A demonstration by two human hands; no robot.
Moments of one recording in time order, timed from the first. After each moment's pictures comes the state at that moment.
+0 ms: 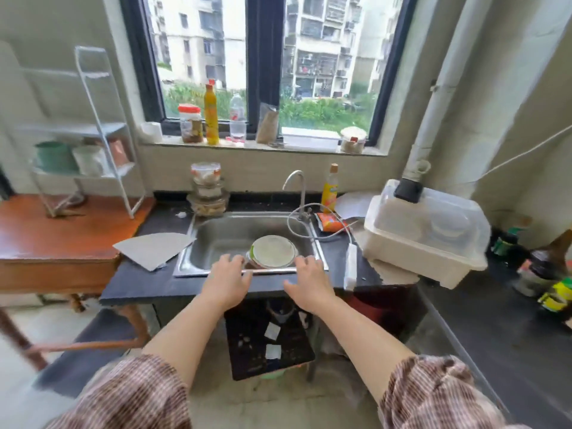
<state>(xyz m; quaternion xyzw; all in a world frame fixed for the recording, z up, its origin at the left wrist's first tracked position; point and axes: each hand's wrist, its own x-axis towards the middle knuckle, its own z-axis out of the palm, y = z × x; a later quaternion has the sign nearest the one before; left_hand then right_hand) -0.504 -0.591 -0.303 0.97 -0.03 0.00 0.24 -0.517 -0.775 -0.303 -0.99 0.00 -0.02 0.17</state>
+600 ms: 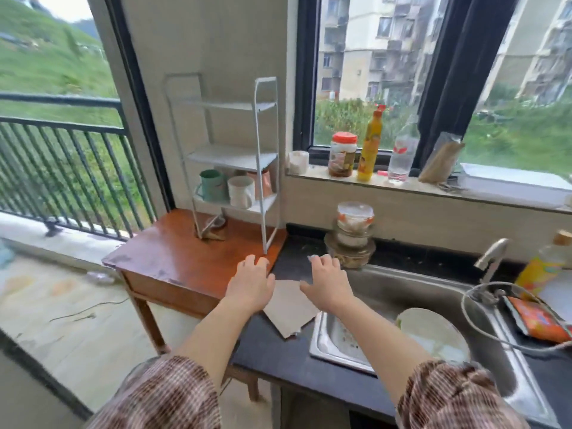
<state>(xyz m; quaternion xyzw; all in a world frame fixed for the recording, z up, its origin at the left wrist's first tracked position) -0.312 -0.282 -0.284 0.97 0.13 0.05 0.19 -0.255 -0.444 -0.291 -0.97 -0.20 -0.01 0.15</state>
